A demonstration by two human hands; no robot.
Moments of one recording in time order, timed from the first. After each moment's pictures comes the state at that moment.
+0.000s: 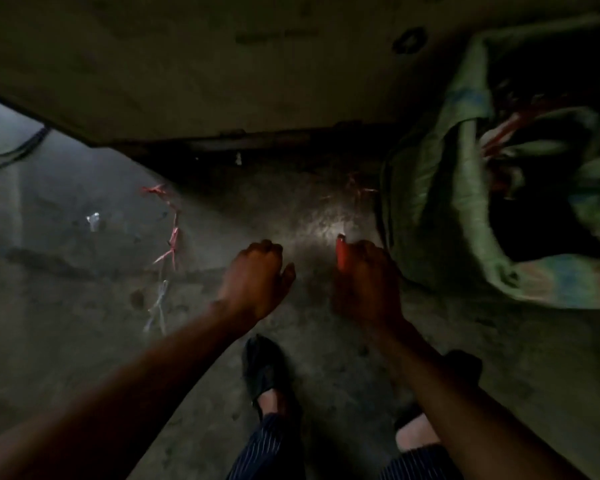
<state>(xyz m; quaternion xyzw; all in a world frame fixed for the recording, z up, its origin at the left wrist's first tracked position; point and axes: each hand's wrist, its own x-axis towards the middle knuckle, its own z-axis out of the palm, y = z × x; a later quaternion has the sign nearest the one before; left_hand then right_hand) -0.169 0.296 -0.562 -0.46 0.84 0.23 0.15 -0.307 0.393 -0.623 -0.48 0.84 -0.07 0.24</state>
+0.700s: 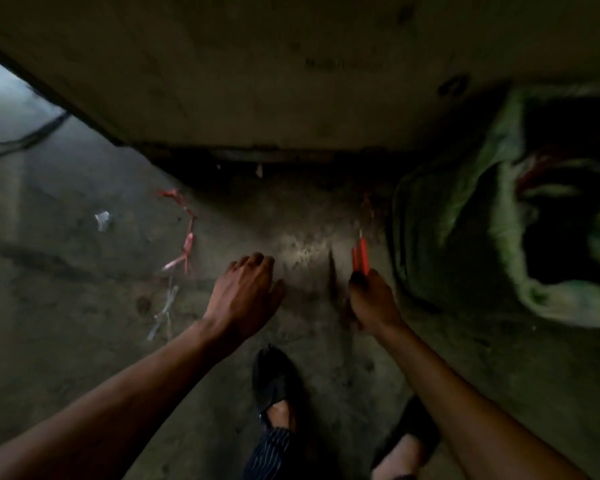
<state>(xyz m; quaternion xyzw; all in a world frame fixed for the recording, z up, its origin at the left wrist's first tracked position) -0.088 0.275 -0.557 -0.45 0.85 0.24 0.12 -0.258 0.362 -0.601 -0.11 0.84 -0.23 0.47</state>
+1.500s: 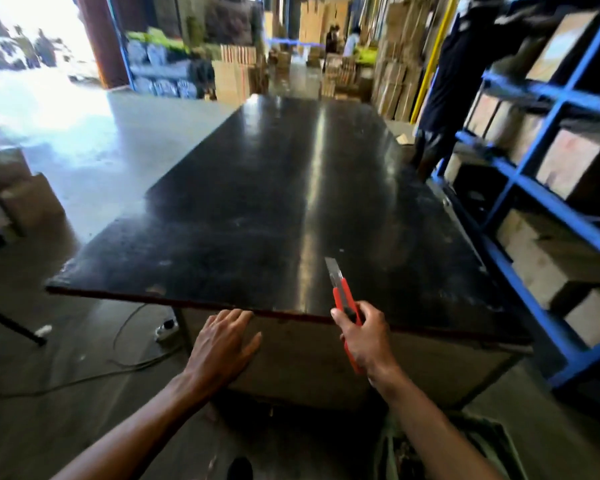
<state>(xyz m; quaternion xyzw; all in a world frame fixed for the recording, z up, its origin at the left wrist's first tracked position) -0.040 0.198 -0.024 -0.48 0.86 0.05 -0.18 -0.258 0.268 0.018 -0.39 0.72 -0.49 0.29</state>
